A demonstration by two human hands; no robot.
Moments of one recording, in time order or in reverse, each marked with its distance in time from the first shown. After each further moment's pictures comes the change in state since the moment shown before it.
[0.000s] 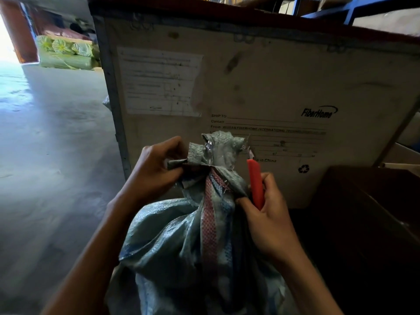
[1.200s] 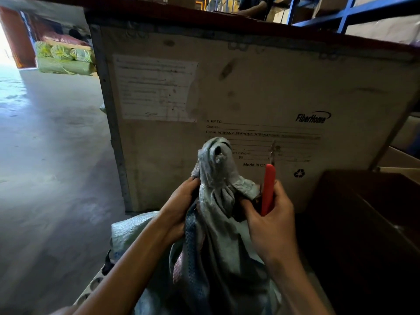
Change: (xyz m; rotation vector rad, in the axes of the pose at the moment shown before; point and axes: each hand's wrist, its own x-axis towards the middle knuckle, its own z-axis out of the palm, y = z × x) left_hand -0.017 0.033 0.072 -1.566 -0.171 -0.992; right_hand -0.002 -0.002 -0.002 0.123 0.199 0.049
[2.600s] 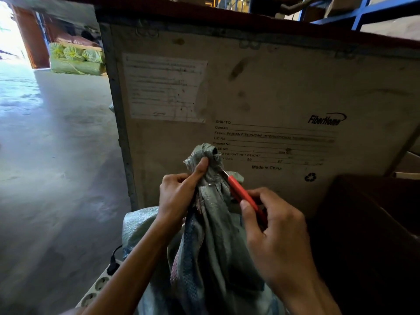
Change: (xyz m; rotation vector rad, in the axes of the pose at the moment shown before) left_hand 0.006 0.014 -0.016 0.652 0.446 0.501; right_hand -0.012 -0.013 -0.002 -0.608 -0.107 -0.349
